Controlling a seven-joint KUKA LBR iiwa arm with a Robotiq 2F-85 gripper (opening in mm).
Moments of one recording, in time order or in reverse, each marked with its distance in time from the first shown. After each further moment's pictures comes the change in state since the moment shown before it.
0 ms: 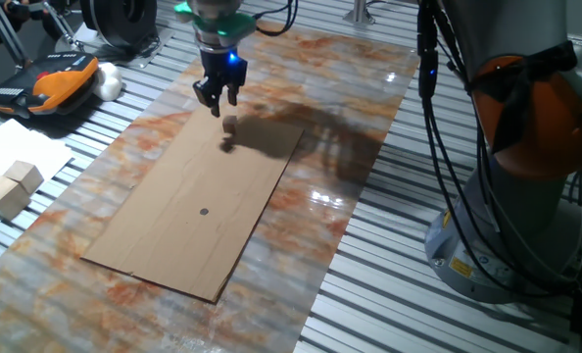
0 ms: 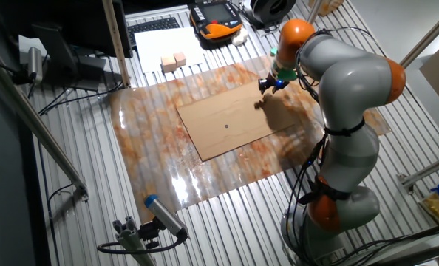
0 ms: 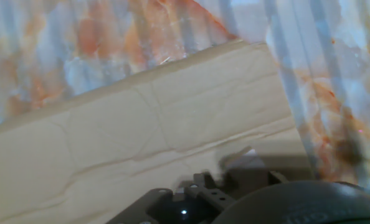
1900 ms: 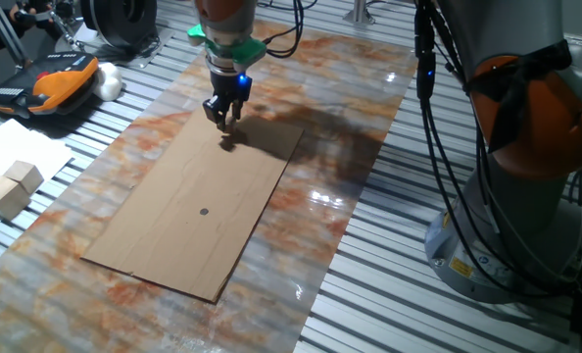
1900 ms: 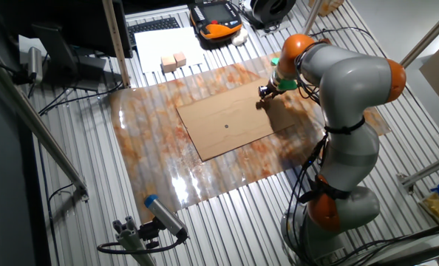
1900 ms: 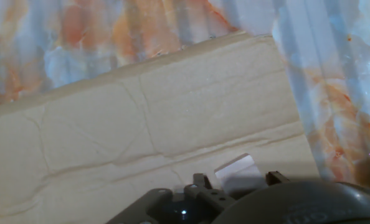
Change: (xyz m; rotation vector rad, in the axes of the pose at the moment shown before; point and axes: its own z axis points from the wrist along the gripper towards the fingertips) arm 0.002 -0.008 0.037 -0.015 -0.063 -0.056
